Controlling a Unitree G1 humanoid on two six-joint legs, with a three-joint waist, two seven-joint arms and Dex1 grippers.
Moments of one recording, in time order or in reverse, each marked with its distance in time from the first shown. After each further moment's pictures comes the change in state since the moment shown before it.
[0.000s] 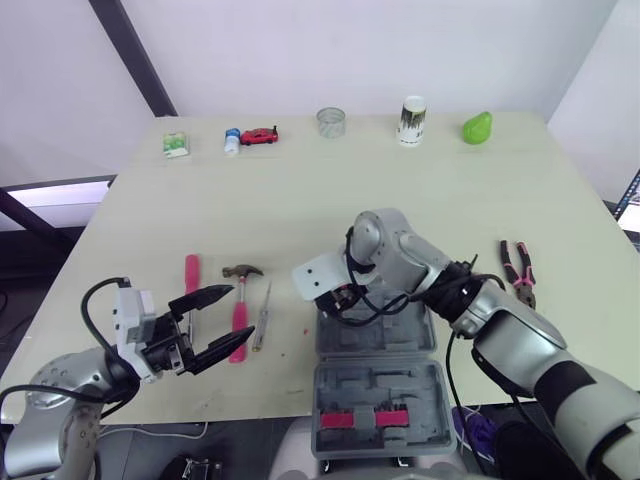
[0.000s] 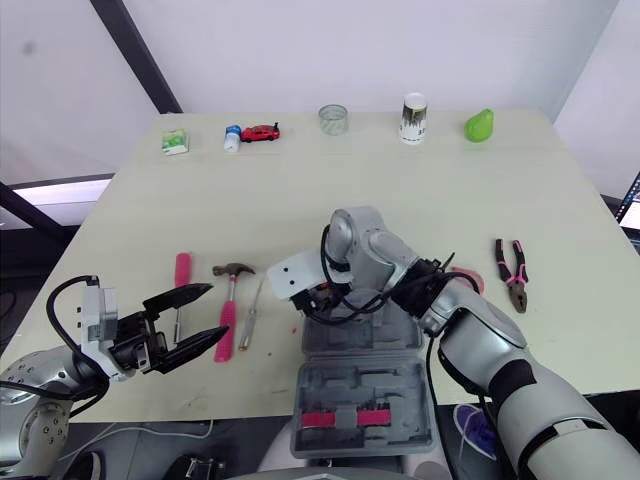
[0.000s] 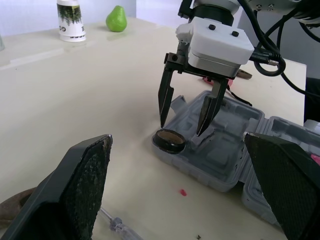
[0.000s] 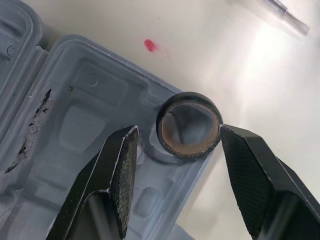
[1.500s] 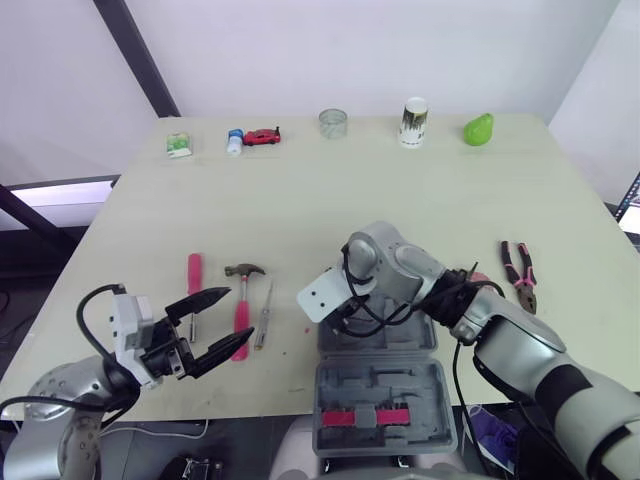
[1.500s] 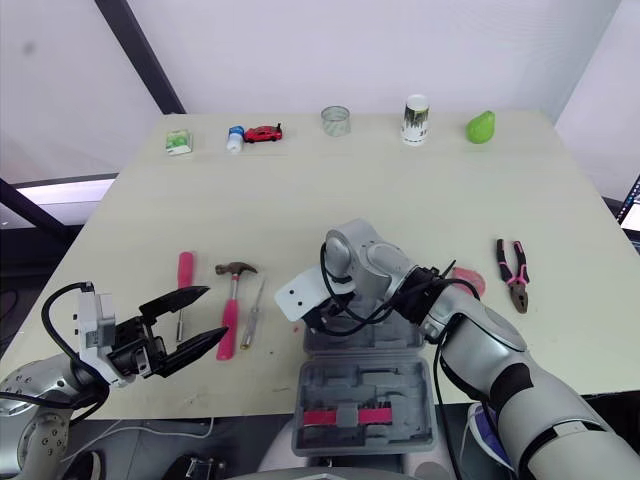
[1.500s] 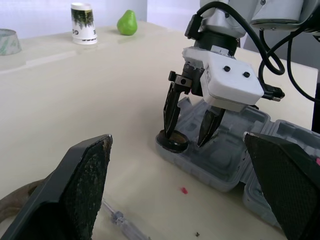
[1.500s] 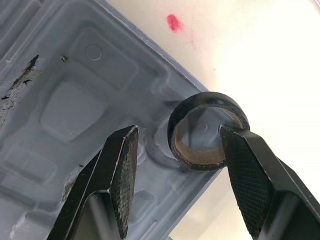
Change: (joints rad) left arm 0.036 -0.031 0.015 -0.039 0.000 -0.007 0.039; right arm 0.024 -0.009 0.072 0.054 -0.100 -0.198 -0.051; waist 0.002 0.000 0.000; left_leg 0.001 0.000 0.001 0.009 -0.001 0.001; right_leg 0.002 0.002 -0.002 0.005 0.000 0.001
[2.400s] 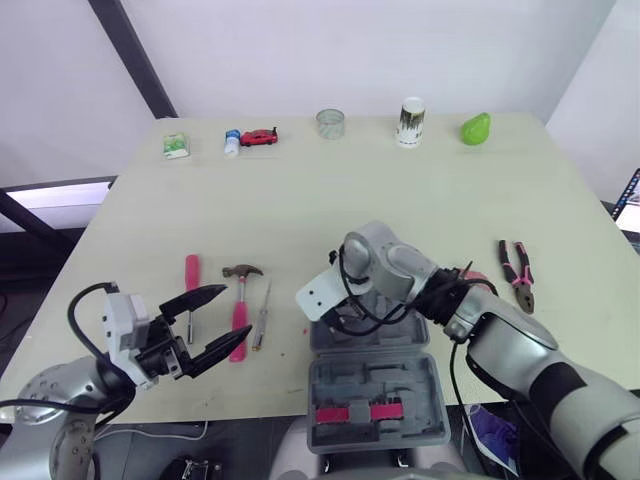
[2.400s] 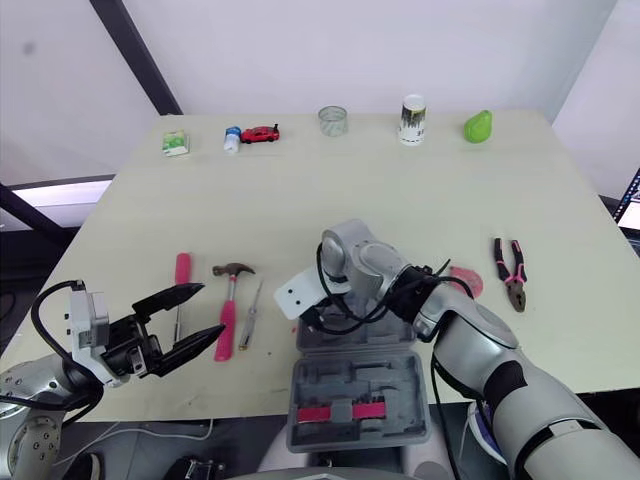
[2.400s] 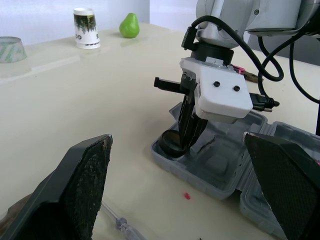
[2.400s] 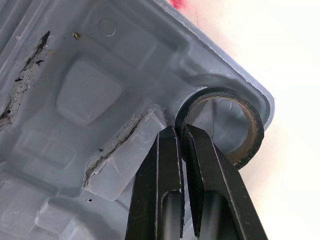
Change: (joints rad) left arm 0.027 0.000 0.033 -0.052 -0.003 0.018 0.021; right arm -0.024 0.052 0.011 0.083 -0.033 0.018 -0.016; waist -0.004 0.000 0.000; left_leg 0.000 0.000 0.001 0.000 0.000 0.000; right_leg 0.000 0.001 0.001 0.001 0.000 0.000
